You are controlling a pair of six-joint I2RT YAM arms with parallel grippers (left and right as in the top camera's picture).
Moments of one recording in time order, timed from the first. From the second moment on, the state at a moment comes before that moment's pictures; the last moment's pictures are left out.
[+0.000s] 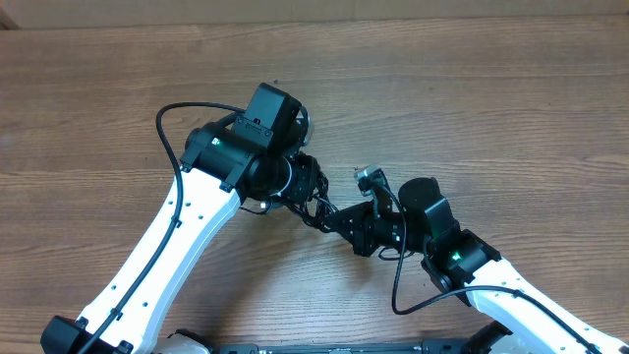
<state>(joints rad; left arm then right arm) -0.49 1.51 1.46 -1.18 0.27 -0.39 0.58 1.19 0.53 0.11 -0.57 0.48</state>
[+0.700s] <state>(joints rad) -0.50 1.51 1.46 -1.28 0.03 -0.82 0.44 1.19 0.53 0.07 -0.51 0.79</state>
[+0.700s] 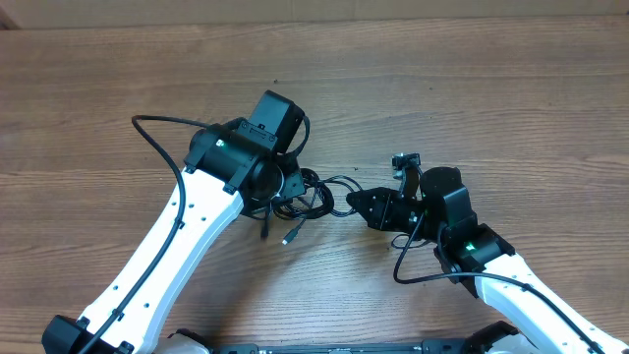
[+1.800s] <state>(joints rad) -0.50 1.52 1.46 -1.33 -0.06 -1.47 0.37 1.19 0.53 -0.06 -0.50 1.46</state>
